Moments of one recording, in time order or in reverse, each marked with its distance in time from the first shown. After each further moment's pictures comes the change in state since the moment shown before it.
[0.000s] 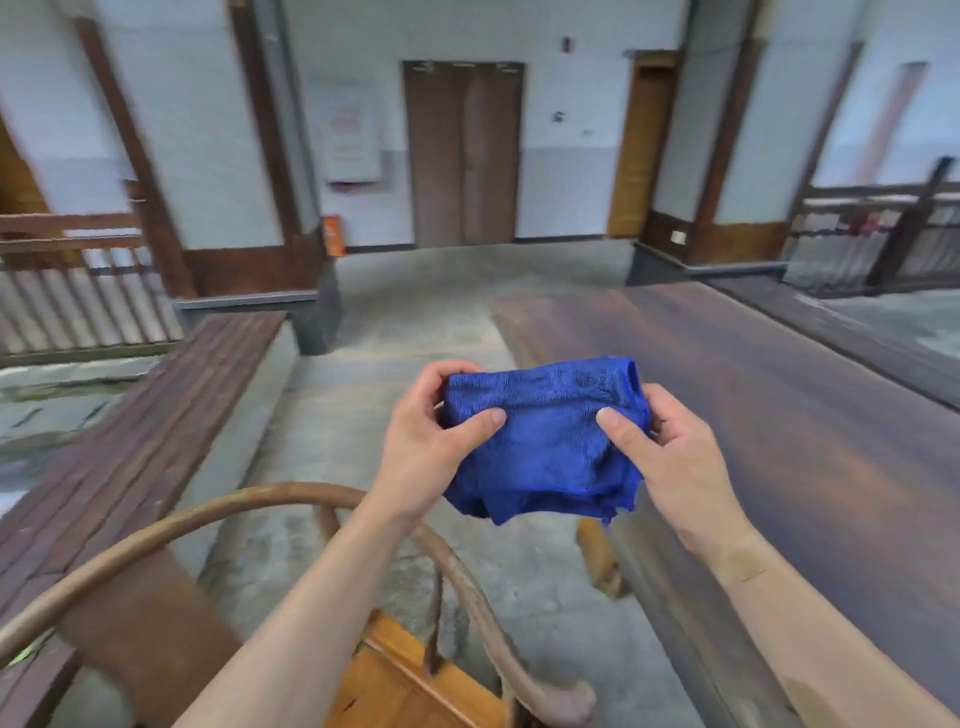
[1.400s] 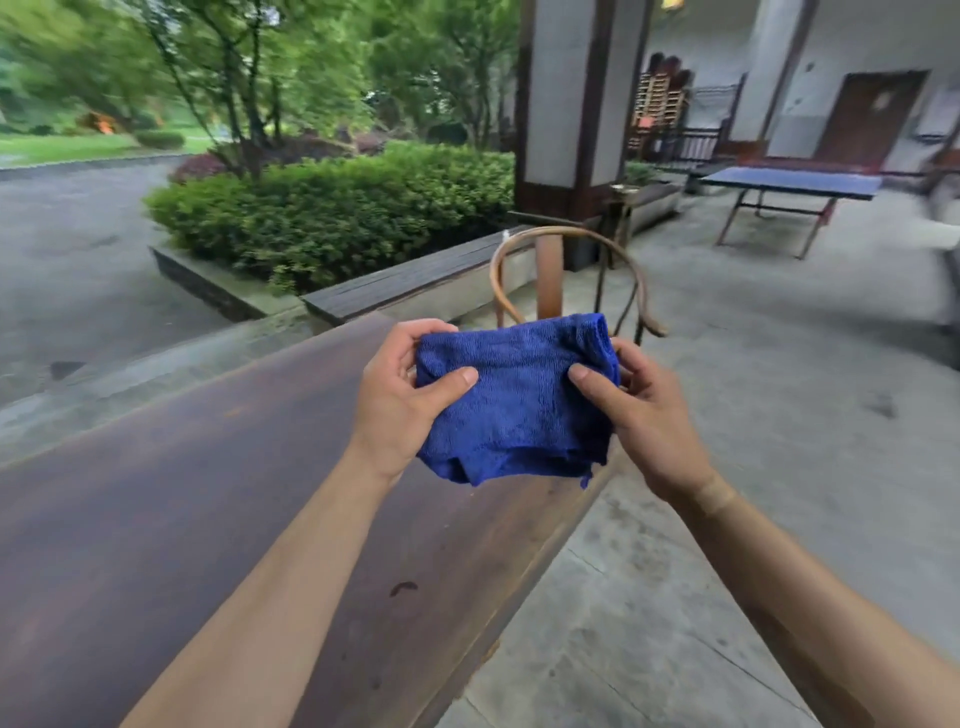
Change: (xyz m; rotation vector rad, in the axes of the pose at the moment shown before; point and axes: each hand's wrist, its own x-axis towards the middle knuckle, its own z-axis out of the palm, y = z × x) left_hand -0.676 0.330 0.564 -1.026 -1.906 0.052; right_hand -0.824 -0.290 -0.276 -0.767 1.947 0.047
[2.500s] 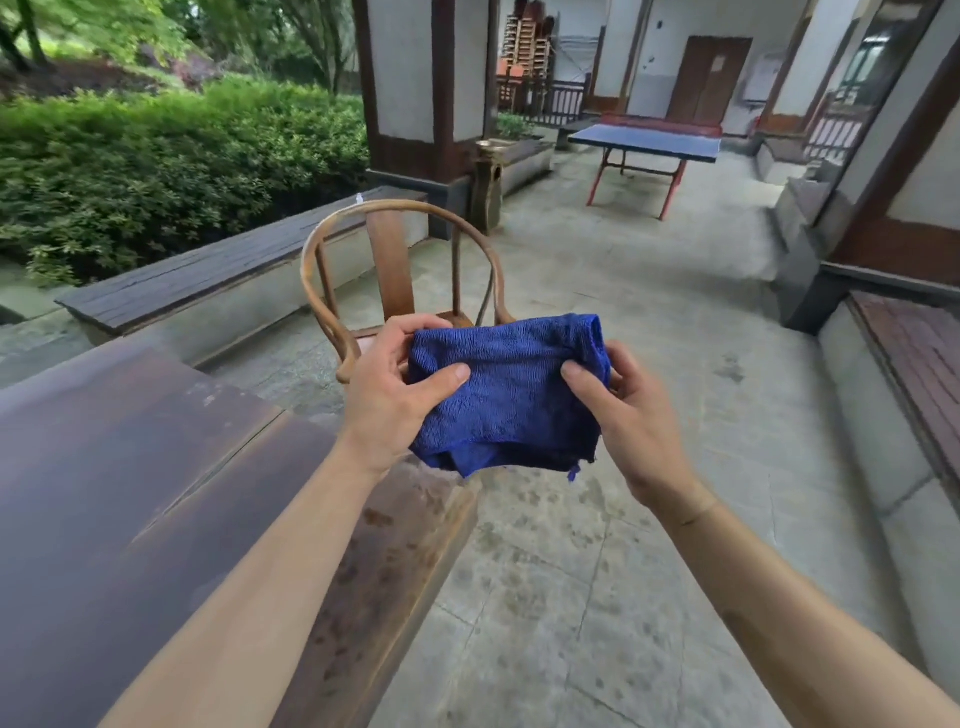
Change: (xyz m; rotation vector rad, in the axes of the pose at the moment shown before) left_hand 0.259 -0.206 0.363 -0.120 -0.255 -0.079; right_hand 0.233 0.147 -0.327 -0.117 0.325 0.131
